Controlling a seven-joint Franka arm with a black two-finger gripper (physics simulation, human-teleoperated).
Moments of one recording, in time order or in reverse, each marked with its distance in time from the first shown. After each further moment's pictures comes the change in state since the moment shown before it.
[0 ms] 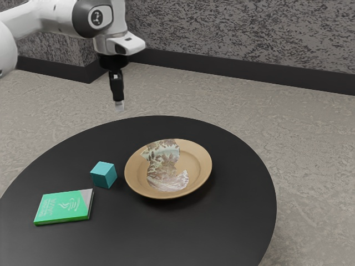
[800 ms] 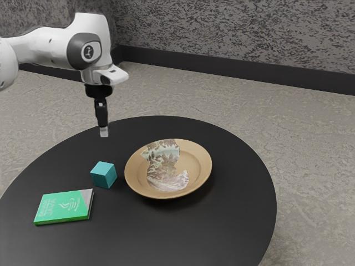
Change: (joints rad) arm 0.063 -0.003 0.053 -0.226 -0.013 0.136 0.080
